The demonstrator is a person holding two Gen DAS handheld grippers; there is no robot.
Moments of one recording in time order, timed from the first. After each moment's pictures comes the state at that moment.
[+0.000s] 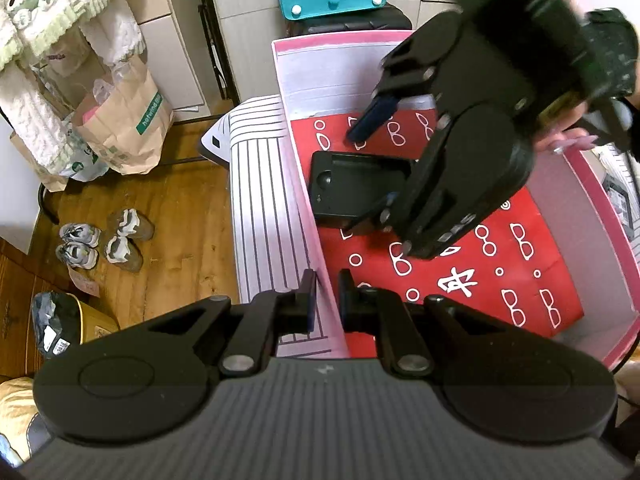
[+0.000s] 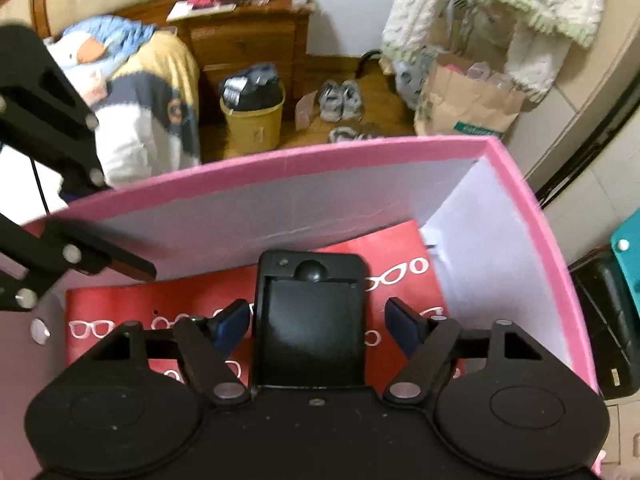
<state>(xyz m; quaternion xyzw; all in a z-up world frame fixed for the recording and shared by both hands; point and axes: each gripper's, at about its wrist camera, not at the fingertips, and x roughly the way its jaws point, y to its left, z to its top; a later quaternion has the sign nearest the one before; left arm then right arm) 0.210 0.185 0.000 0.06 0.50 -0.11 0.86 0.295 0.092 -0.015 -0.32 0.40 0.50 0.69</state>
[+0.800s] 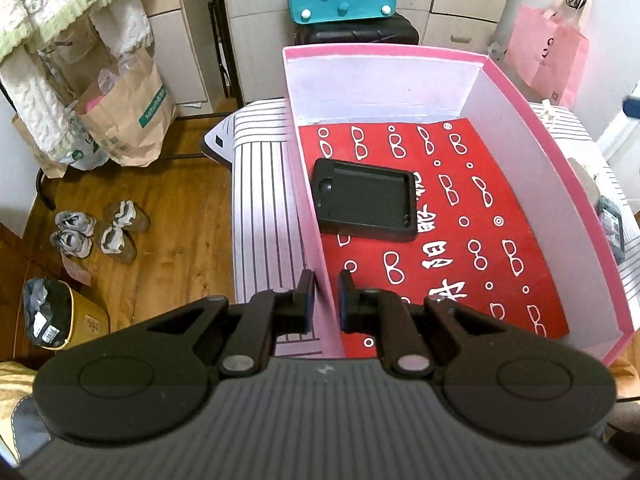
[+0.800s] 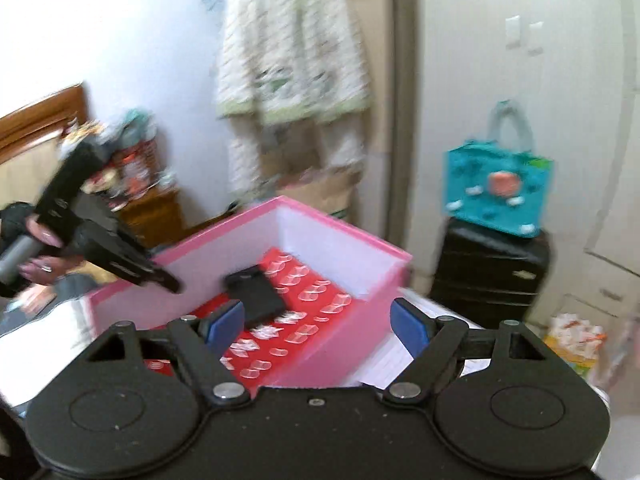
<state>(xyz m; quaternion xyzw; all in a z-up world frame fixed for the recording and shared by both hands) 0.210 0.190 0.006 0.03 0.50 -0.10 0.86 0.164 -0.133 0.054 -0.08 0.27 0.33 0.90</state>
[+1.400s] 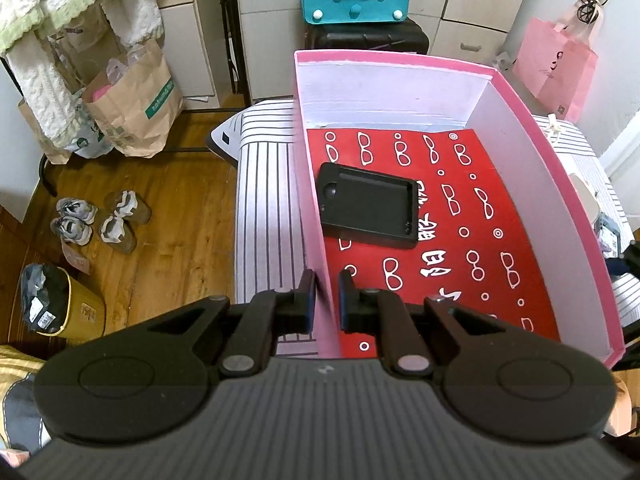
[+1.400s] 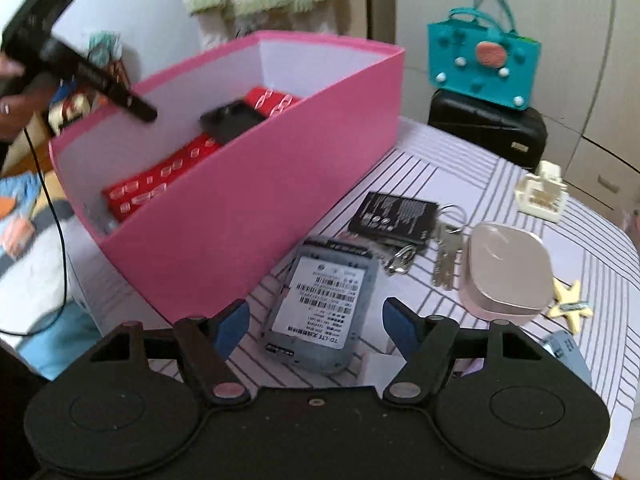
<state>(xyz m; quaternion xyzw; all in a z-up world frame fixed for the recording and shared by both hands) 0.209 0.193 0.010 0.01 0.50 -0.09 0.86 0.133 -0.126 -0.053 -0.09 0.42 0.30 0.85</state>
